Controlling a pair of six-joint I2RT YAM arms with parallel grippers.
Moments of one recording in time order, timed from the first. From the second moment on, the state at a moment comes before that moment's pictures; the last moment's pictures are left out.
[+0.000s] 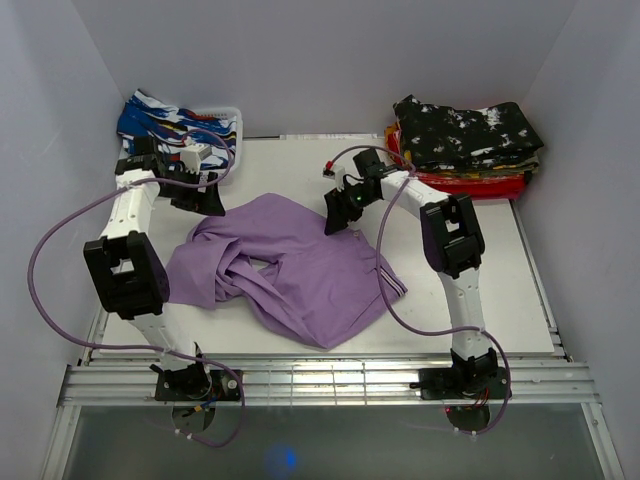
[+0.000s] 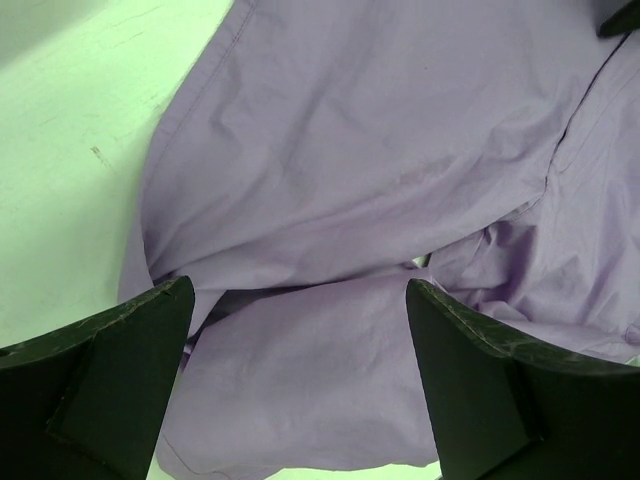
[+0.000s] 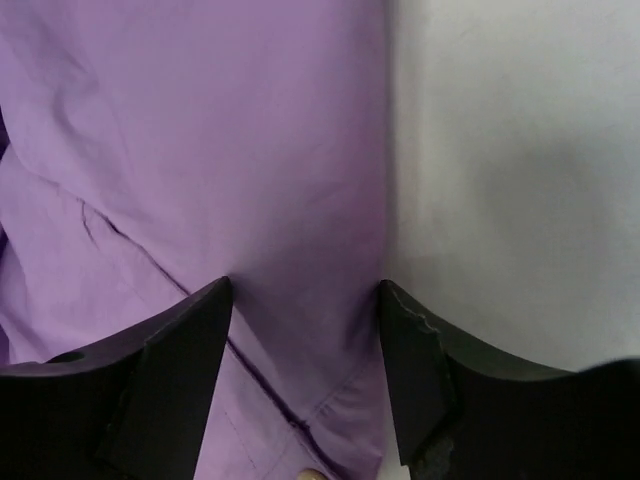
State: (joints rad) left arm 0.18 1.78 1.57 -0.93 0.61 0.49; right arm 0.44 2.29 1.82 -0.60 -0.76 -0.26
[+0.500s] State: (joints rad) left arm 0.18 1.79 1.56 -0.88 0.64 0.44; right arm 0.43 2.02 1.60 -0.65 -0.57 -0.37
